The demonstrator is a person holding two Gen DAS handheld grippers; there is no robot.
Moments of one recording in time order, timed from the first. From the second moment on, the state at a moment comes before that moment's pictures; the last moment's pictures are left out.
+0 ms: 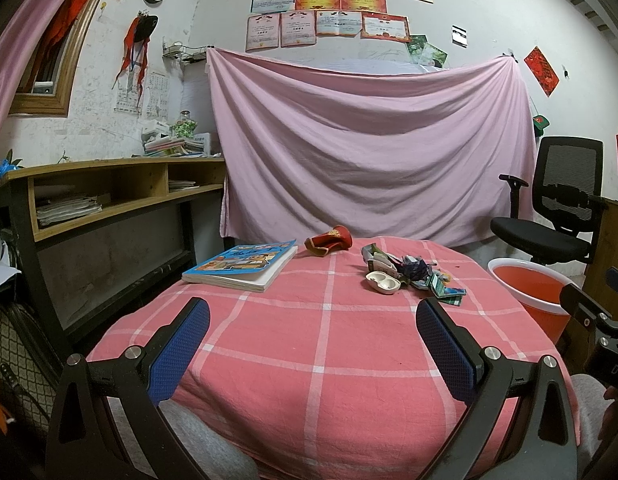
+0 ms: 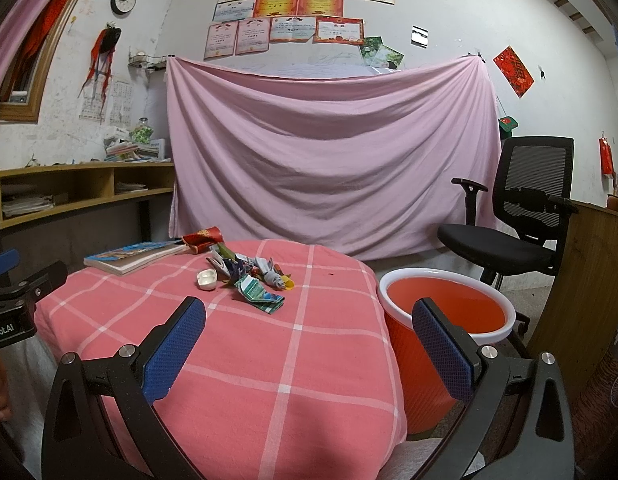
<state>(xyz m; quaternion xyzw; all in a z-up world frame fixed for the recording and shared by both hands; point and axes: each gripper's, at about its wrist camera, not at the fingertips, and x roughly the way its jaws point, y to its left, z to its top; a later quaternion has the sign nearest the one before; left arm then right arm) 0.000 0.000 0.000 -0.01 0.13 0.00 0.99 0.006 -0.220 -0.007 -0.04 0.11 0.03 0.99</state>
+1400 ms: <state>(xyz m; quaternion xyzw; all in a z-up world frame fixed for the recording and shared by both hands) 0.033 0.007 0.036 -0.04 0.07 0.01 1.00 0.036 -0.235 0.029 -0.03 0.05 0.04 1.00</state>
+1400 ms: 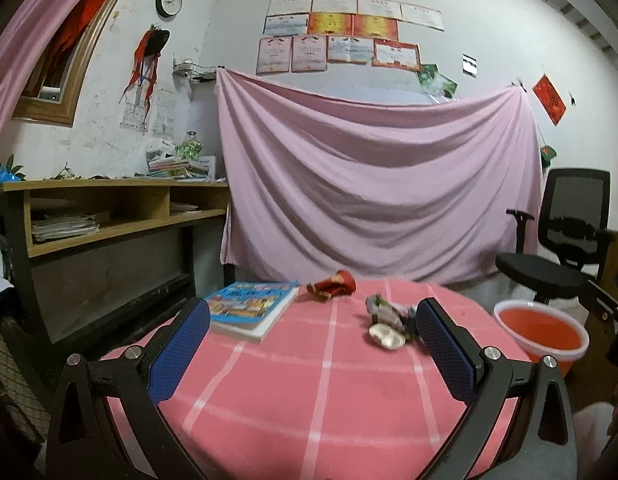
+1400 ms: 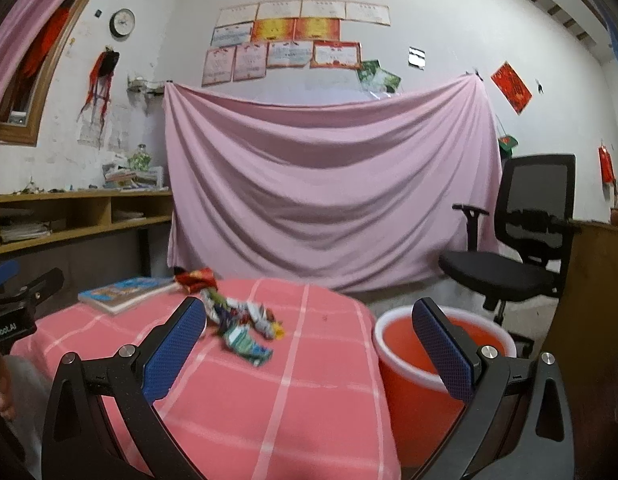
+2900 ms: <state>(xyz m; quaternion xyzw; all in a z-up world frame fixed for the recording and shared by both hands) 0.202 -0.028 -0.034 -0.03 0.35 -0.10 0.93 0.210 -0.191 -0.046 -0.14 0.37 0.25 0.88</state>
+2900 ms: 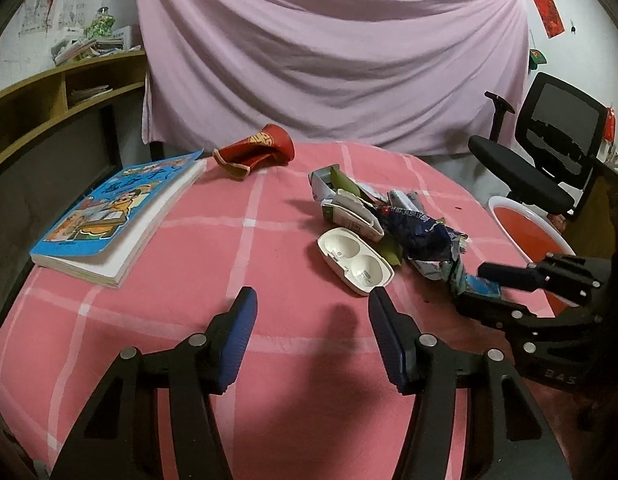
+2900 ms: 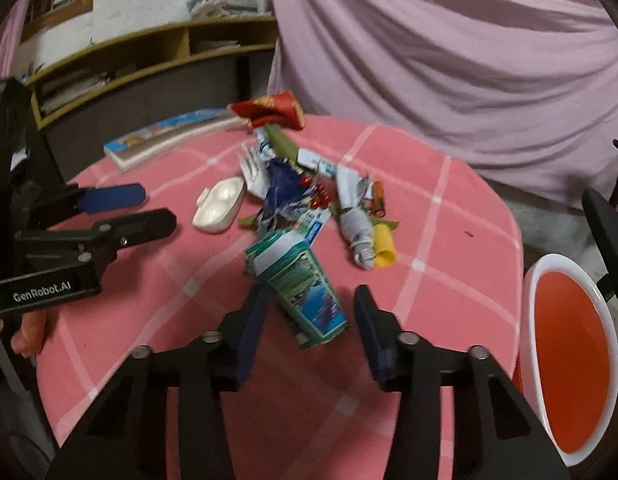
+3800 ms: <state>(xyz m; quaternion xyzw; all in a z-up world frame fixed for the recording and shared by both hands) 0.237 -0.050 -0.035 -0.06 0.40 -0.10 0.91 0.212 -0.240 -0.033 -0.03 0.34 0.18 0.92</state>
